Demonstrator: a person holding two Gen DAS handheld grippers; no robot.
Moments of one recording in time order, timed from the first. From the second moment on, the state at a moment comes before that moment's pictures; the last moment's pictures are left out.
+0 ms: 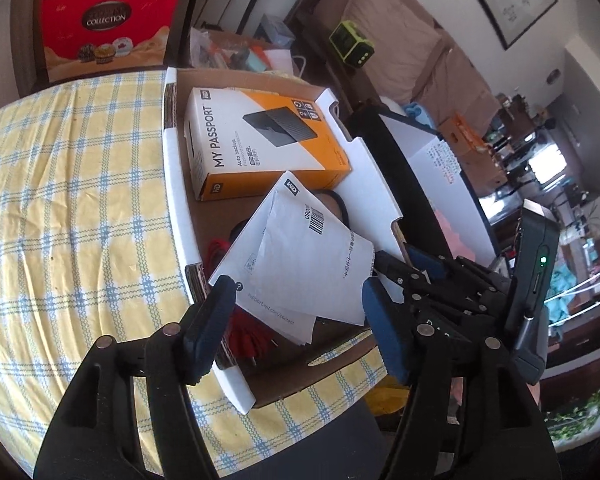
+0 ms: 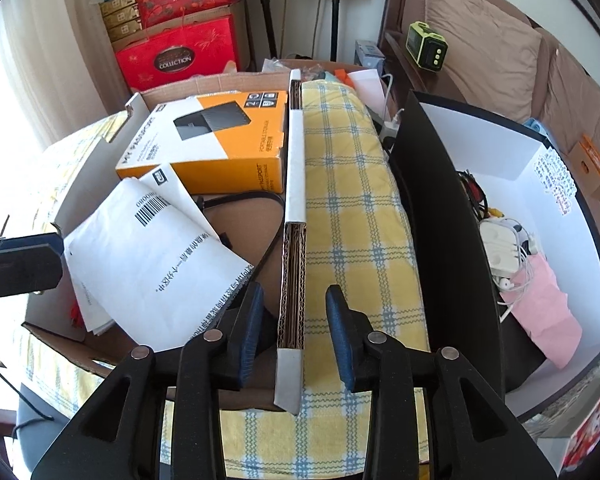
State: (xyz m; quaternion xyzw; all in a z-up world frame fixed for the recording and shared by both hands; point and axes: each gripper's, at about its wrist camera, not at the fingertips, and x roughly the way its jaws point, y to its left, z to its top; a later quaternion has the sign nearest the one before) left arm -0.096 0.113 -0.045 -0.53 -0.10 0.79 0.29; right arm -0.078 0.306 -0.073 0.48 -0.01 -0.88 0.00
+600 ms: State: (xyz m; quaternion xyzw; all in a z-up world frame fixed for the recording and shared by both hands) left arm -0.054 0.064 -0.007 -0.46 -0.06 0.87 0.19; right arm -0.043 0.271 -0.028 0.42 0.00 -0.91 0.02
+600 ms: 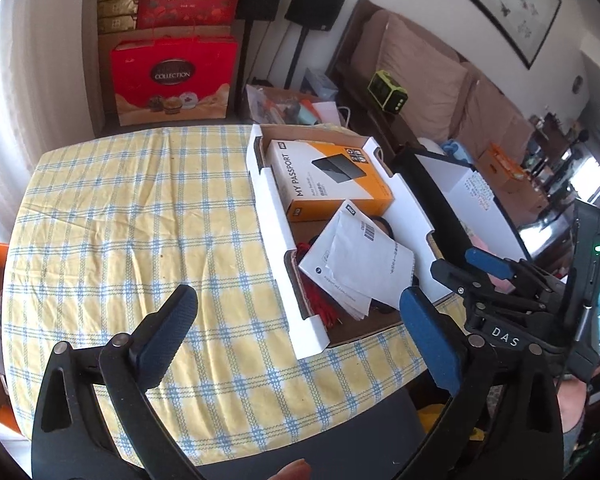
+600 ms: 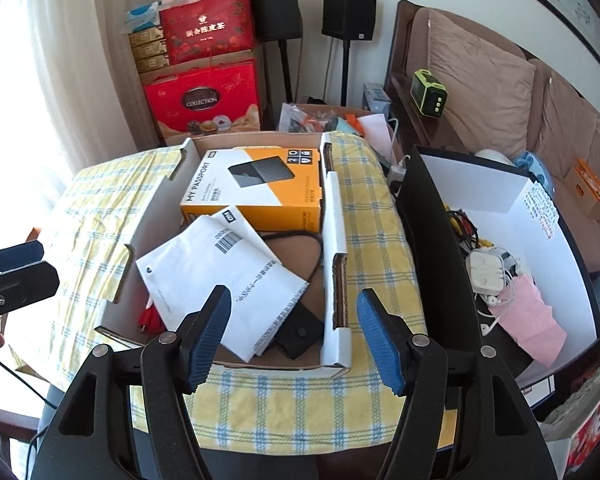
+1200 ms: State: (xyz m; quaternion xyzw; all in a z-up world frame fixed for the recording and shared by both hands) left arm -0.007 0.016 -0.003 -0.43 -0.05 0.90 0.08; right arm -0.002 0.224 -0.005 0.38 0.00 -0.92 0.04
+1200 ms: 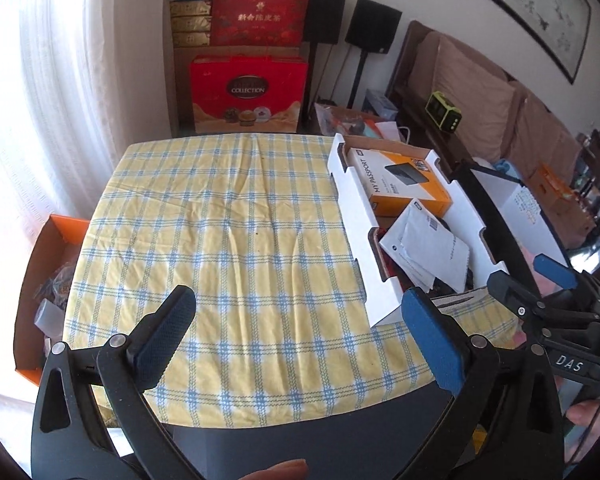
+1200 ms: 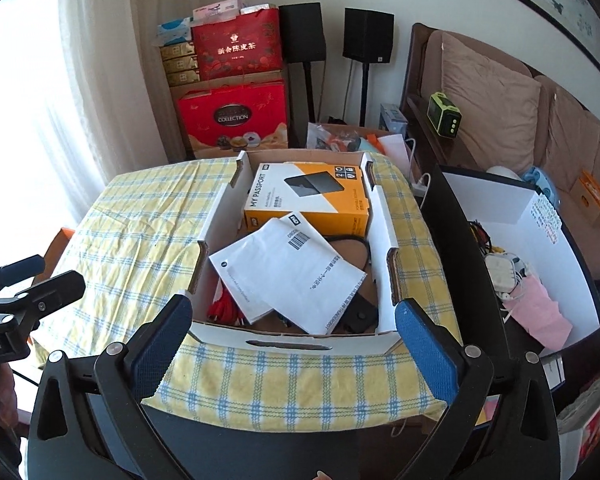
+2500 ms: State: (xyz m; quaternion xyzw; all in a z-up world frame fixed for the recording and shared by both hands) left arm 0.036 -0.004 -0.010 -0.42 -0.02 0.91 0.01; right arm 0.039 0.210 -0.014 0.37 -0.01 -0.93 0.01
